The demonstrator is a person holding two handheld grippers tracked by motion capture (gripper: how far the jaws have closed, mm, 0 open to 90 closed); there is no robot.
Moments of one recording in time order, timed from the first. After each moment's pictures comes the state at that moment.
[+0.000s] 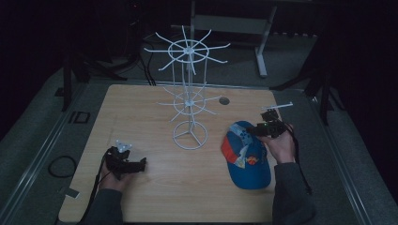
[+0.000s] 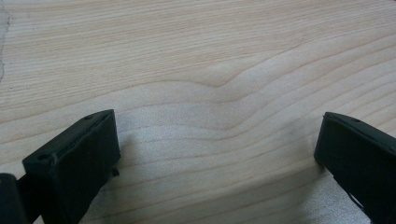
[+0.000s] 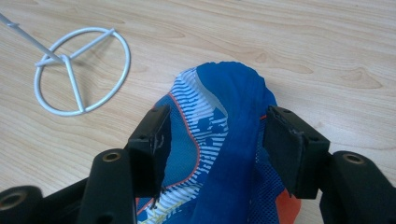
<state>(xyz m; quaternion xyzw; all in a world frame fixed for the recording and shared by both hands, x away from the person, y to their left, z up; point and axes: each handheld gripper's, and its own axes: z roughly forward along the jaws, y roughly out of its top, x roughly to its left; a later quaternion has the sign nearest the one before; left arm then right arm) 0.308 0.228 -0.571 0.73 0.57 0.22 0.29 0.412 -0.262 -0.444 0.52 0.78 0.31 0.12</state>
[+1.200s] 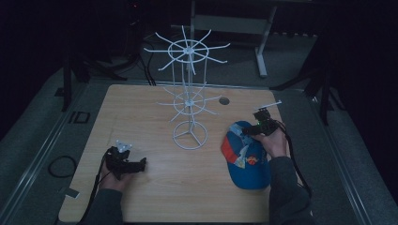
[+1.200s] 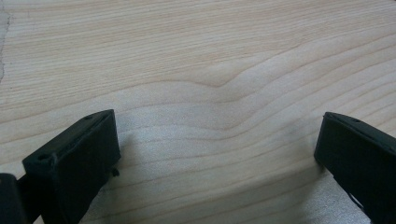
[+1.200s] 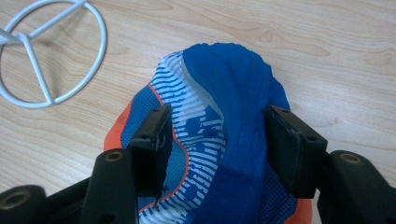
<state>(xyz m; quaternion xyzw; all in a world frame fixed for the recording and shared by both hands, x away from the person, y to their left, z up) 0.308 0.228 -0.571 0.73 0.57 0.22 0.29 0.438 -0.252 -0.469 0.54 0.80 0.26 0.10</state>
